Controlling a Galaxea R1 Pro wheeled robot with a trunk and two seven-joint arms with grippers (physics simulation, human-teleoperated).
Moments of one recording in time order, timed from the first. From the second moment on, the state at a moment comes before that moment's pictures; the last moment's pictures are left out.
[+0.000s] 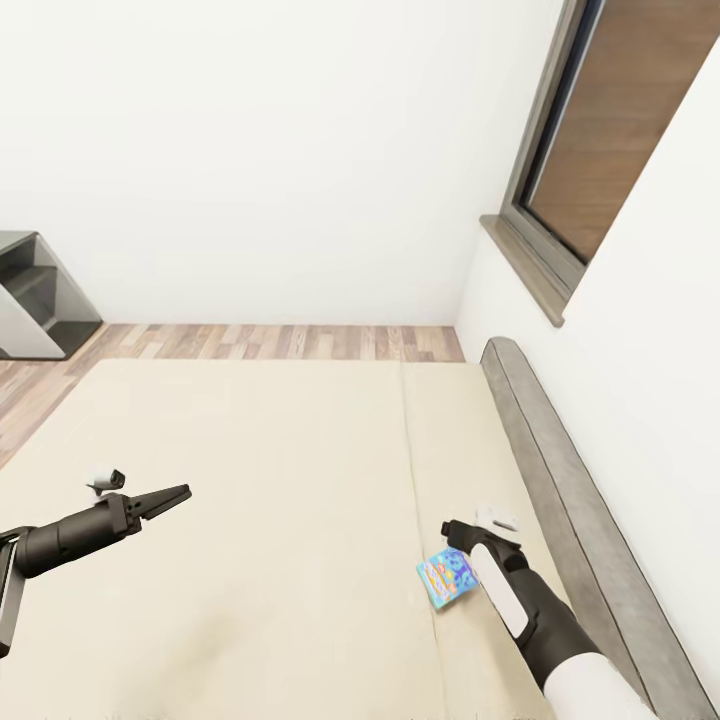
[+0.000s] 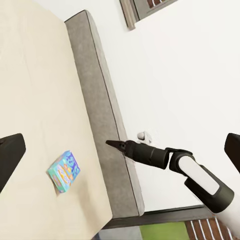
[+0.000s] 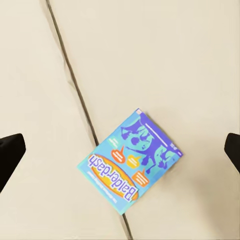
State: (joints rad) left arm -0.46 0.26 0.54 -1.28 0.01 0.99 -1.55; right arm -0.54 -0.01 0.19 -0.94 -0.56 0.45 -0.45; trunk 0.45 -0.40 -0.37
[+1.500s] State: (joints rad) left arm -0.46 0.26 0.54 -1.28 0.02 0.99 -1.48; right arm -0.65 -0.01 0.19 -0.85 -0.53 0.45 -0.45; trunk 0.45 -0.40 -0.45
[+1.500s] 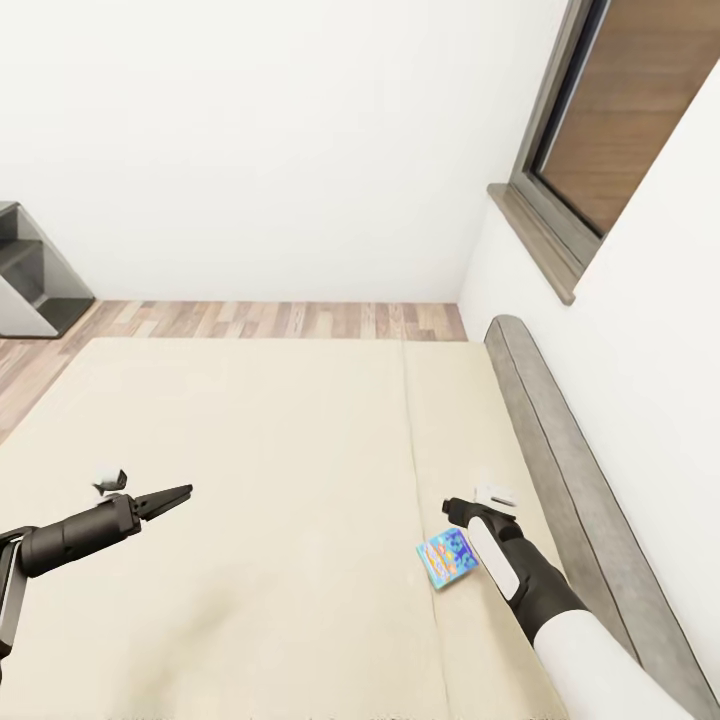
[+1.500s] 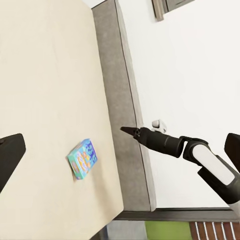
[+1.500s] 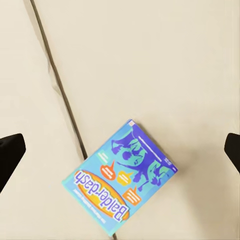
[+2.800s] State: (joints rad) left arm -0.46 0.26 0.54 -1.28 0.02 0.99 -1.48; right arm -0.65 -0.01 0.19 -0.85 -0.53 0.44 -0.45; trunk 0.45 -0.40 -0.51
